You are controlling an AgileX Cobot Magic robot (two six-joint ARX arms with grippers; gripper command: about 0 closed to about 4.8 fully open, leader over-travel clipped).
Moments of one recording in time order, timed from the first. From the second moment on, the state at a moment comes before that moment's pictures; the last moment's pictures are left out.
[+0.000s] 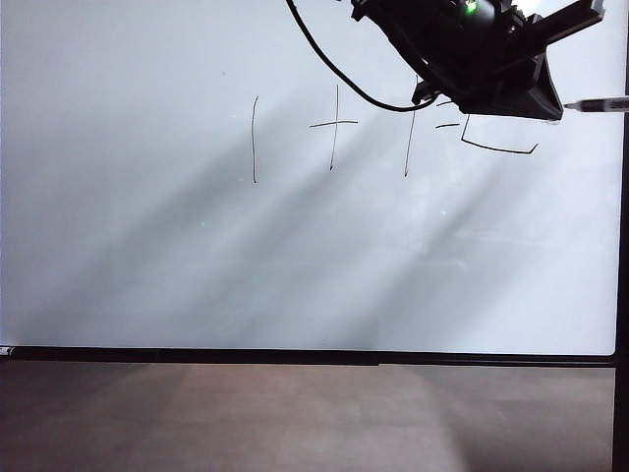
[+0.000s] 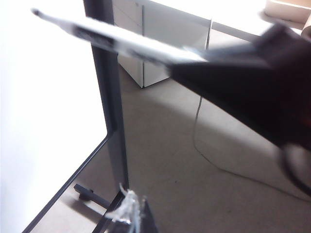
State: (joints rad) left arm -0.91 2.00 1.67 -0.02 0.17 0.07; right arm -0.28 1.22 0.40 0.92 -0.61 0.31
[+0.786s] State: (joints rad) left arm -0.91 2.00 1.67 -0.02 0.17 0.07; right arm -0.29 0.01 0.02 0.24 -0.39 0.41
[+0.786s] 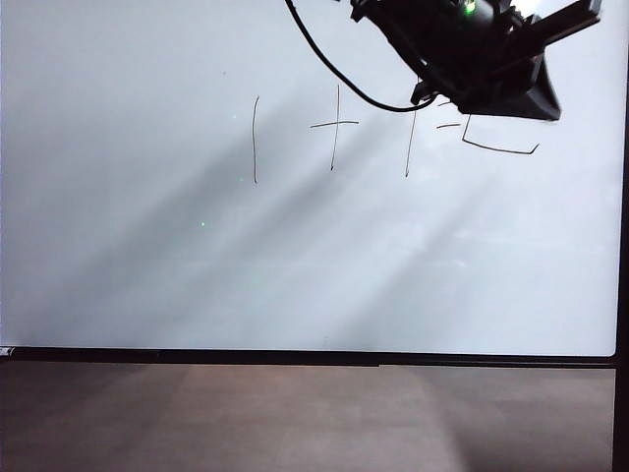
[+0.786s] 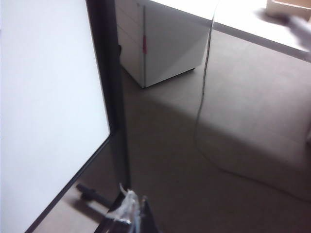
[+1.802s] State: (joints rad) left arm -0.91 2.00 1.68 -0.03 0.17 0.07; right arm -0.29 0.02 0.02 0.09 -0.29 0.25
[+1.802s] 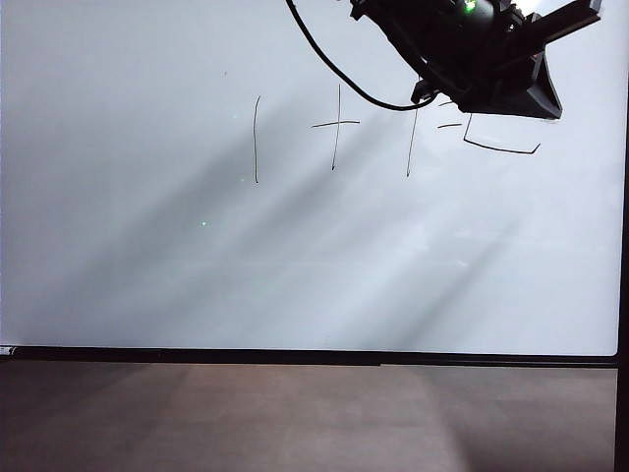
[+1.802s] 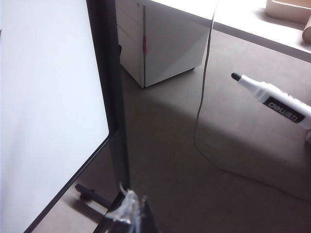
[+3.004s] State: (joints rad) left arm -0.33 0.35 0.41 -0.13 0.04 0.05; right arm -0.29 0.02 0.02 0.09 -0.29 0.25
